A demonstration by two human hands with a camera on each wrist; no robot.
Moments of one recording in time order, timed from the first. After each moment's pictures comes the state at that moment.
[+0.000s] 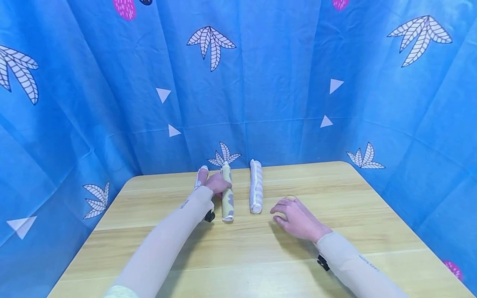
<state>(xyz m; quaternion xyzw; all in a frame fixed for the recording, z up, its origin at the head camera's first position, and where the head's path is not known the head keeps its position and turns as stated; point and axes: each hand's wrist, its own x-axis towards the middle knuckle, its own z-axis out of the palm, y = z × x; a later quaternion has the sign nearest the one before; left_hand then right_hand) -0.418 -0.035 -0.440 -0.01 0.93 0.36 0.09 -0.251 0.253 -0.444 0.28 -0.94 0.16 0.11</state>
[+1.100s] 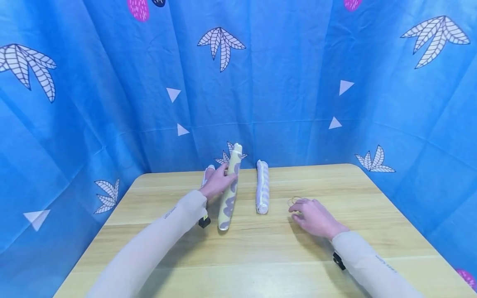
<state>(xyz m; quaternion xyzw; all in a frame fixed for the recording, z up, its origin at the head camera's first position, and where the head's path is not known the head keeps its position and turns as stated) -0.366 -0.047 -0.397 0.07 0.87 0.48 0.06 -0.261 0.285 -0.447 0.27 -0.95 0.13 0.11</state>
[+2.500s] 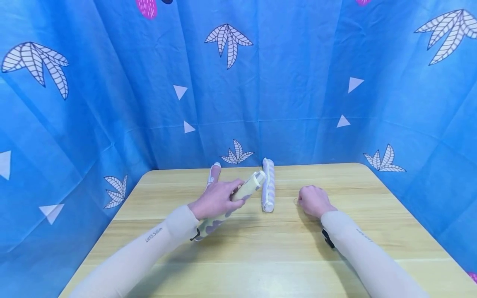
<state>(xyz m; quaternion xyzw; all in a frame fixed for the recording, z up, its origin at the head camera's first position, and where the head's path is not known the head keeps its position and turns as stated) -0.281 -0.059 -0.371 0.29 0.95 0.14 -0.04 -0.326 0.282 -0.454 0.16 -0.98 0.08 0.07</state>
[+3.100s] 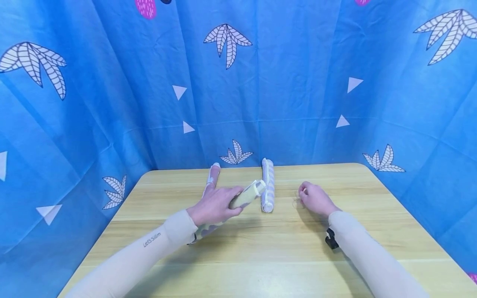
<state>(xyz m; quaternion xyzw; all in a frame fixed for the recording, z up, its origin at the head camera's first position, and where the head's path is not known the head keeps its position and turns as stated) -0.277 -0.061 -0.384 0.32 0.94 0.08 -0.06 -0.326 0.295 -0.453 0.12 -0.95 0.30 0.01</state>
